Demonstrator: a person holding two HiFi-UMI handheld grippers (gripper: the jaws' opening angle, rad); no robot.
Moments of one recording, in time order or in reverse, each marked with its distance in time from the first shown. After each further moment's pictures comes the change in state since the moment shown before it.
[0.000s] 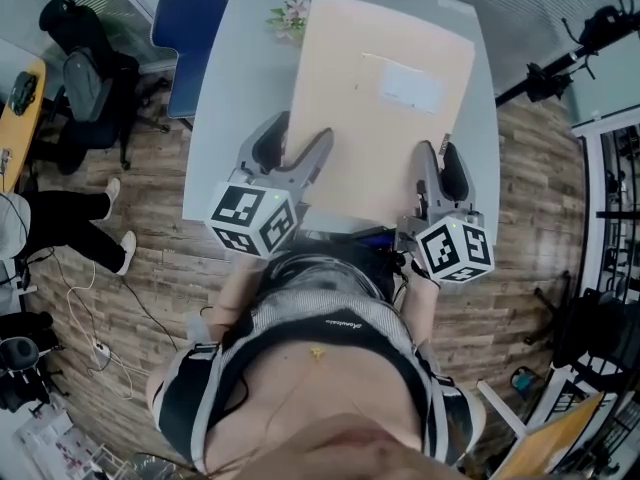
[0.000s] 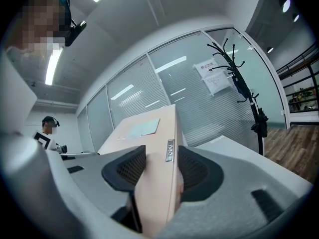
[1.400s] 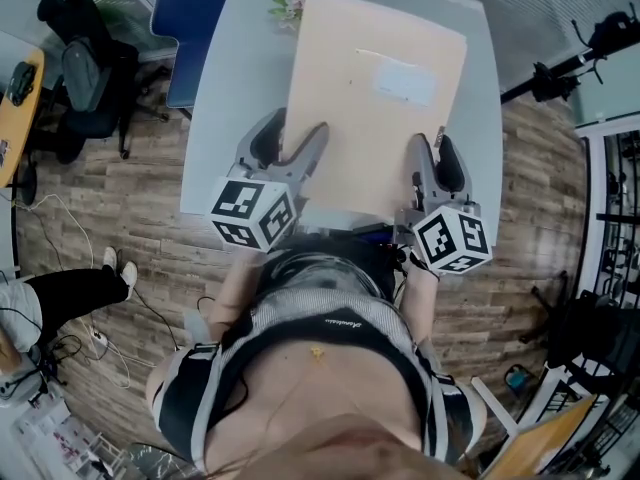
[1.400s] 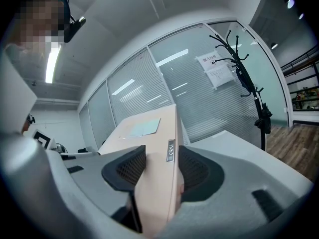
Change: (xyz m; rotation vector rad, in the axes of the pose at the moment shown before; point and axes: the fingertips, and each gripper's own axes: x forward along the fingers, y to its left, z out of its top) left arm 0.009 0.022 -0.018 -0.028 0.030 0.056; right arm 0.025 -0.004 -0.021 -0.004 0.066 0.022
